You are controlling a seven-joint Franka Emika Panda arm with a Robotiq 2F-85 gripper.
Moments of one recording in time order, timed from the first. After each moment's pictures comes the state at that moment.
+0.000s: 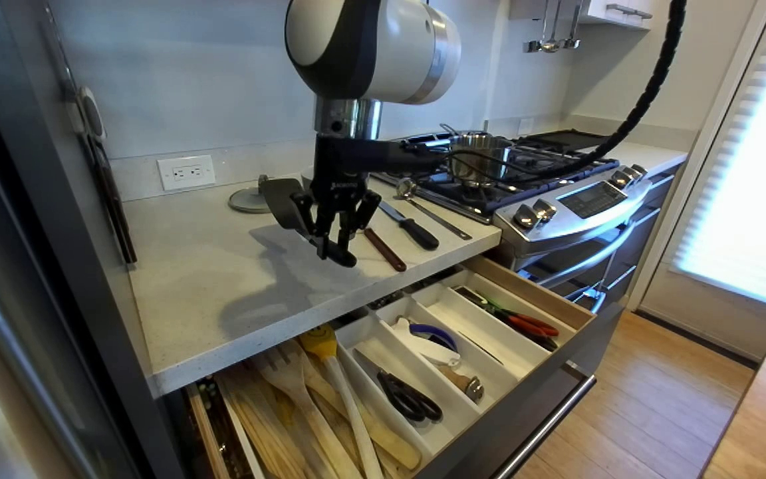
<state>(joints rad) 0.15 0.44 0.13 -2.05 0.12 2.58 0.15</state>
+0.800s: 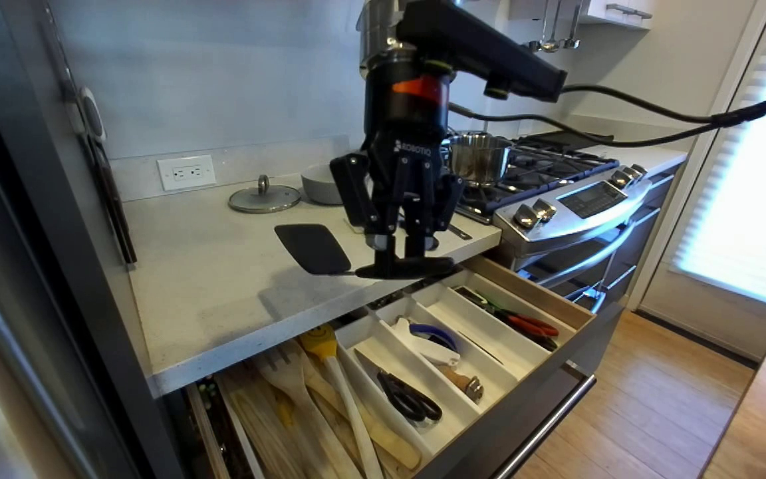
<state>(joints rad) 0.14 0.01 0.20 -2.37 0.42 2.09 0.06</state>
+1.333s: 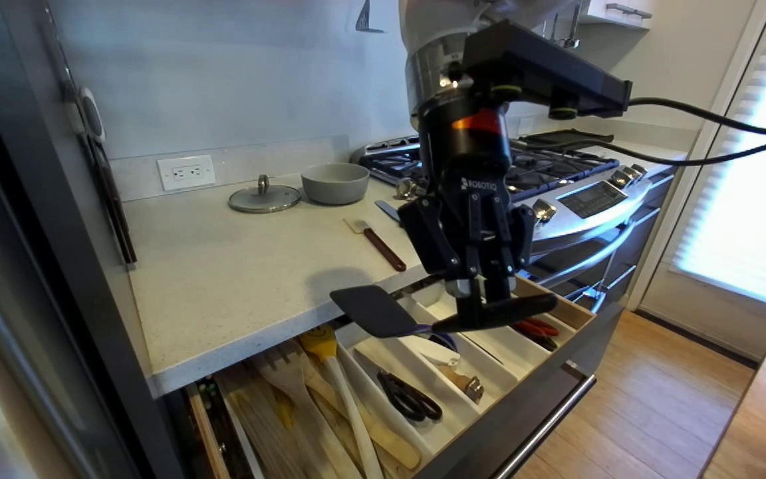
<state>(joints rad) 0.13 0.01 0.15 -2.45 0.43 1.92 0.06</state>
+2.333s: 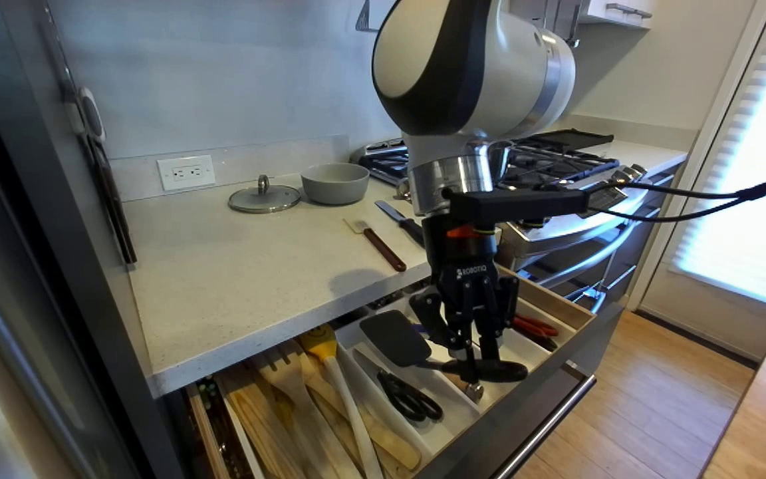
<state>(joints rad) 0.14 0.27 0.12 -2.44 0.27 2.23 0.12</state>
